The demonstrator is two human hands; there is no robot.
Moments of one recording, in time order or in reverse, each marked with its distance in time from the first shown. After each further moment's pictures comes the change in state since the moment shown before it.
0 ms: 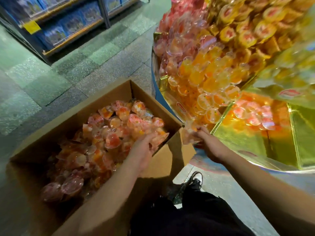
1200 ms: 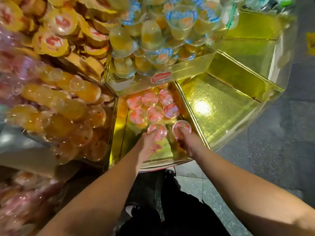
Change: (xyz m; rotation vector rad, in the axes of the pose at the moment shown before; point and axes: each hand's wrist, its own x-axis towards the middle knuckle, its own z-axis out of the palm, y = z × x) left_hand 0.206 -0.185 0.407 0.766 -0.043 -0.277; right_hand 0.047 0.157 -0.359 0.785 0.591 0.468
